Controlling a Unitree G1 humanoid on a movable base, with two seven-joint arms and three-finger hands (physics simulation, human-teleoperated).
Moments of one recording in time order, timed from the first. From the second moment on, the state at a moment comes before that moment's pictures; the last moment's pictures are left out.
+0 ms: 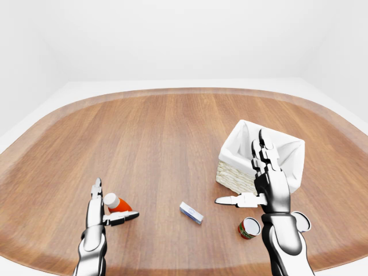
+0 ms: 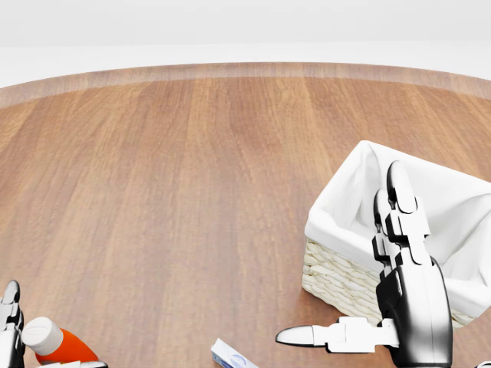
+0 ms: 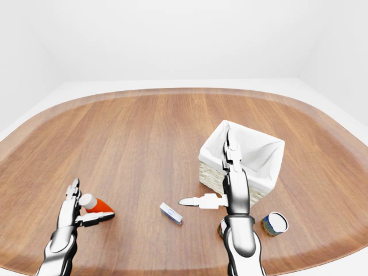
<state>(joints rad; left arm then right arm) 0.07 0.16 0.30 0.35 0.11 -0.09 0.02 0.27 -0.01 0.08 -0.61 -0.12 0.09 -0.03</state>
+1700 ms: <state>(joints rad) 0.08 0.00 -0.09 -0.58 0.32 0.09 -0.08 0.29 -0.01 0.08 -0.64 -0.13 0.09 -0.03</state>
